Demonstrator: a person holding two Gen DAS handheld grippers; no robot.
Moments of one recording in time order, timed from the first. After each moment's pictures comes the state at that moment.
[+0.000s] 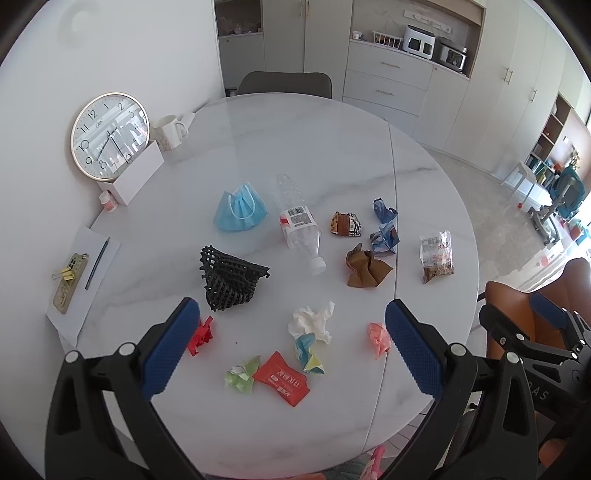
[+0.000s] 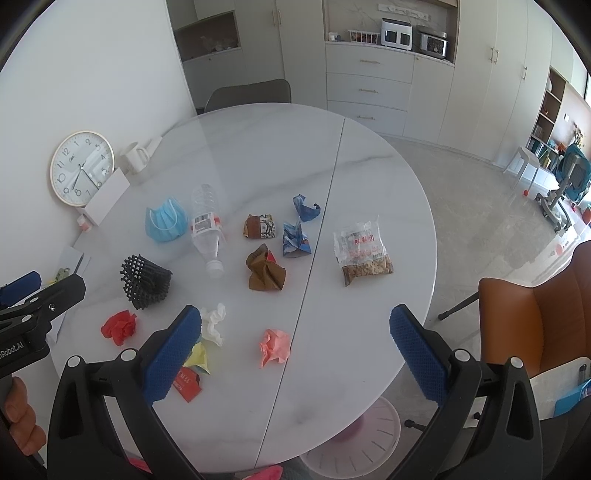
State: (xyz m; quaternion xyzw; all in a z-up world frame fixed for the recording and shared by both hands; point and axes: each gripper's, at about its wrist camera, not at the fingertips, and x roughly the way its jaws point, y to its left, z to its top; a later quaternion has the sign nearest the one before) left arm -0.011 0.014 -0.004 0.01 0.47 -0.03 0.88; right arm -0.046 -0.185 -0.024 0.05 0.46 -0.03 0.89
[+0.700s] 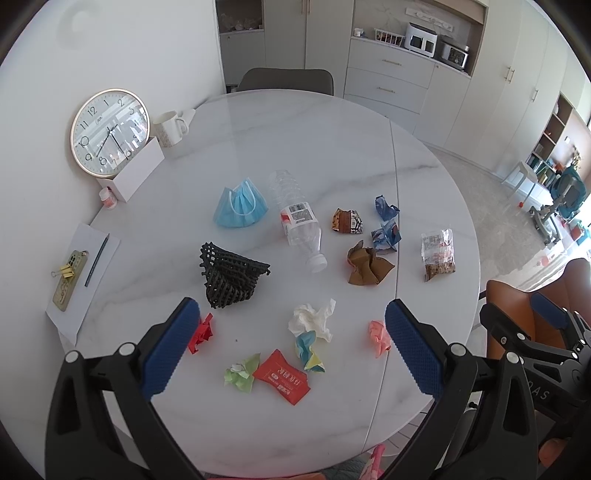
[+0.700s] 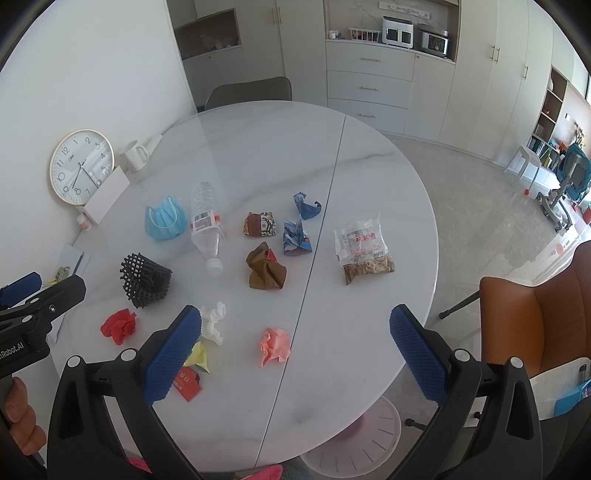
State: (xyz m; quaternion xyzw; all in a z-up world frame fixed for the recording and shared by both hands) left arm -0.009 0.014 -0.007 0.01 0.48 -0.03 0.88; right arm -0.045 -0.184 -0.024 0.05 0.46 -0.03 0.88
